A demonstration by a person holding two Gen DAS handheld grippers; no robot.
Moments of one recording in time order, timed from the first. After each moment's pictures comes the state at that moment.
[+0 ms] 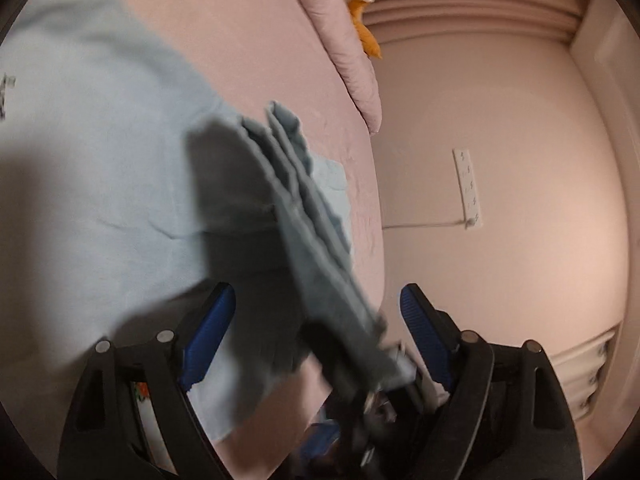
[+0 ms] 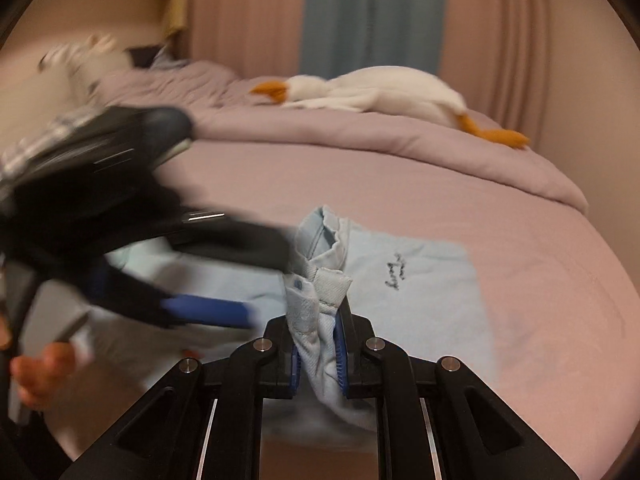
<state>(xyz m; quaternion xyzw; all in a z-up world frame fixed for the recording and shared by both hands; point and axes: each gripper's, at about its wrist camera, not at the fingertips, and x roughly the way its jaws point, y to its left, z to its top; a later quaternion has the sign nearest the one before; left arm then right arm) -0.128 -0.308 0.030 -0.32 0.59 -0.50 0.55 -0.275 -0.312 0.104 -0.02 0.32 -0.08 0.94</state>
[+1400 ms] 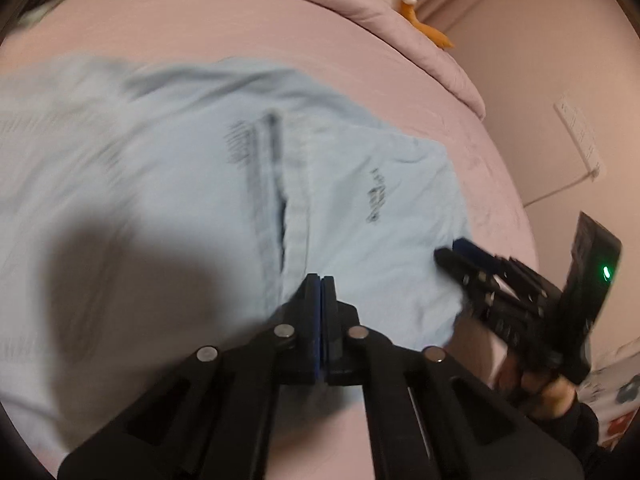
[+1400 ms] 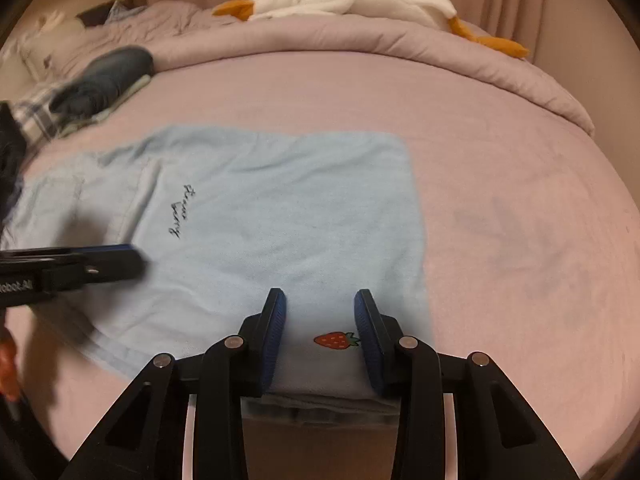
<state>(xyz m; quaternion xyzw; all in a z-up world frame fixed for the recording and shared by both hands) -0.154 -0.229 0.027 -0.09 0.55 -0.38 0.74 -0.227 -0.378 0.074 0.04 0.46 -0.11 0.88</state>
